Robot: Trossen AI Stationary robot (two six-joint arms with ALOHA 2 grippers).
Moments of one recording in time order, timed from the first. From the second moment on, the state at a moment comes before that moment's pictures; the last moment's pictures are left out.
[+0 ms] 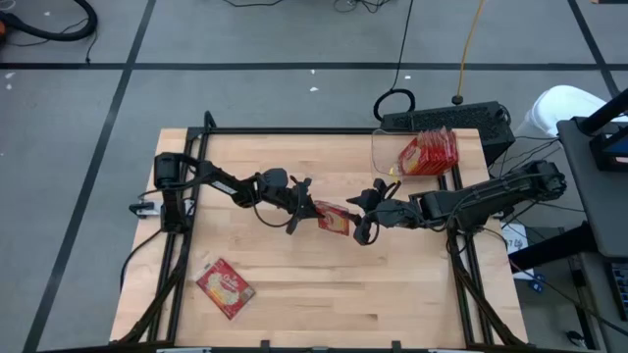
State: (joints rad) left arm 0.21 1.89 0.70 0.93 0.54 -0.02; right arm 0.19 1.27 0.80 -0.13 0.46 0.39
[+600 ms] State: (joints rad) left arm 0.21 1.80 0.70 0.70 0.50 0.09; right arm 0.14 1.43 0.80 -0.02 0.34 0.35
